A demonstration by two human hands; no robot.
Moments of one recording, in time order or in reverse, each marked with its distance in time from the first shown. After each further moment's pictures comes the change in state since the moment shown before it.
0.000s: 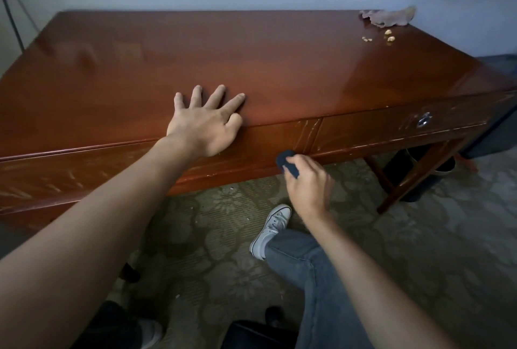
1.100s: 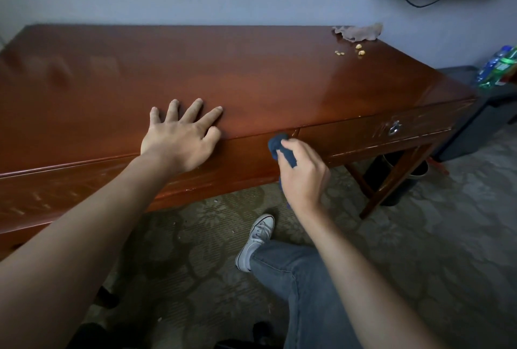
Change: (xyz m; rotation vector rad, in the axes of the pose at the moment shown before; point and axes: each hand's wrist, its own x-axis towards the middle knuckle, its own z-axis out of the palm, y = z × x) left_hand 0.000 0.001 0.002 0.024 0.026 -0.009; right_hand 0.038 -0.001 -0.026 0.109 0.263 -0.012
